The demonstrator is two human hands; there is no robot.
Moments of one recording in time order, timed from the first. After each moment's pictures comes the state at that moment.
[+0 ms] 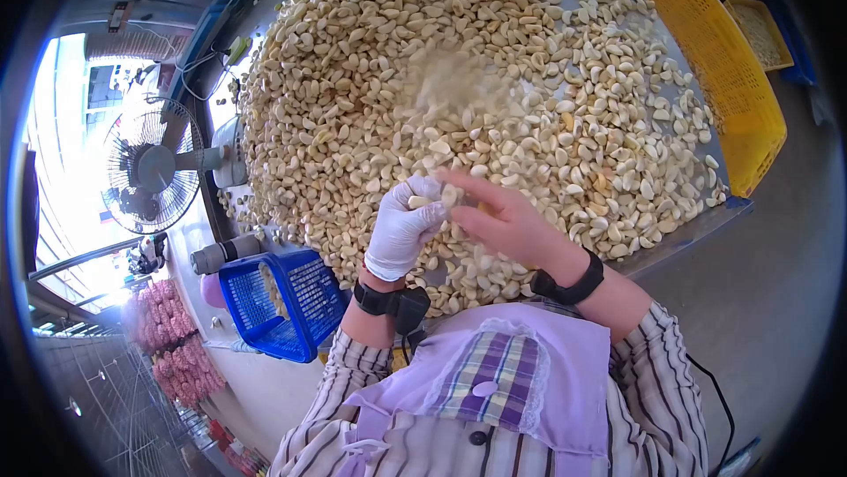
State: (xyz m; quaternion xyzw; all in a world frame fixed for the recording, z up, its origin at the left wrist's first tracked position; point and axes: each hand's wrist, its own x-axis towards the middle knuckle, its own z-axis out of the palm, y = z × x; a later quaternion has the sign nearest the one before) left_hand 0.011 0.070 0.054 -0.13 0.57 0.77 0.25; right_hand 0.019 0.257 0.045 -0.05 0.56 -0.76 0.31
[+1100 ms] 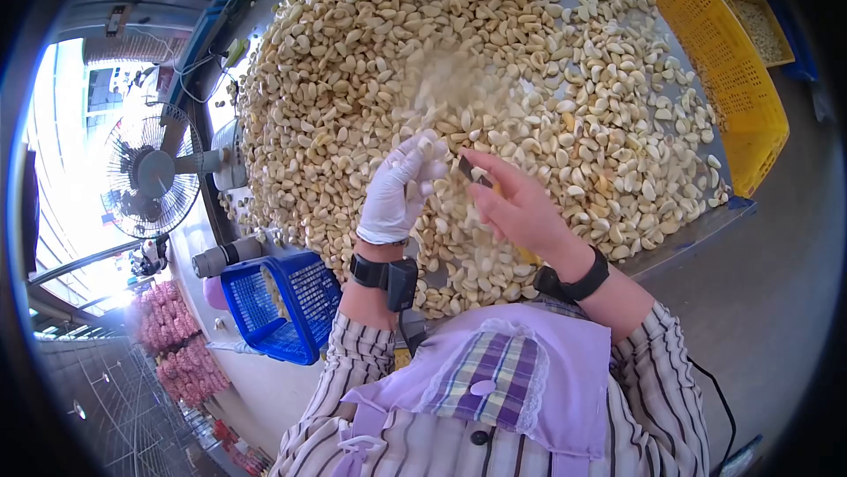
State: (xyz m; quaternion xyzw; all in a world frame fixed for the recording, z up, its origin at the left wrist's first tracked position) left_hand -0.037 0.069 0.040 -0.18 0.48 0.83 0.24; right_hand 0.011 0.266 0.039 0.04 0.56 -0.79 0.27
